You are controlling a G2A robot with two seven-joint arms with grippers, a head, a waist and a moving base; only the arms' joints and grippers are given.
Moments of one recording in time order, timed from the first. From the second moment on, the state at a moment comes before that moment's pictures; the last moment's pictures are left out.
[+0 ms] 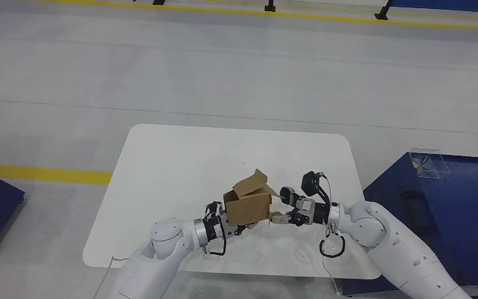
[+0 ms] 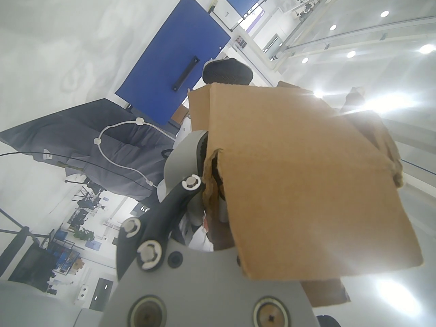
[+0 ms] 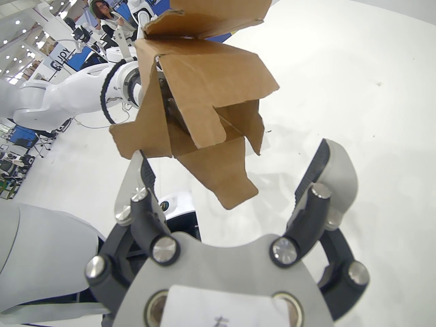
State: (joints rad) left arm 1.11 -1.31 -1.01 -1.36 -0.78 0.38 -0.72; right arm -0.99 -0.79 0.88 -1.43 -0.32 -0.77 0.36
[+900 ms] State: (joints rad) left arm 1.20 -1.28 -0.99 -1.47 -0.60 0.23 -0.90; right arm -0.98 -0.84 0.88 -1.36 -0.35 -0.66 0.40
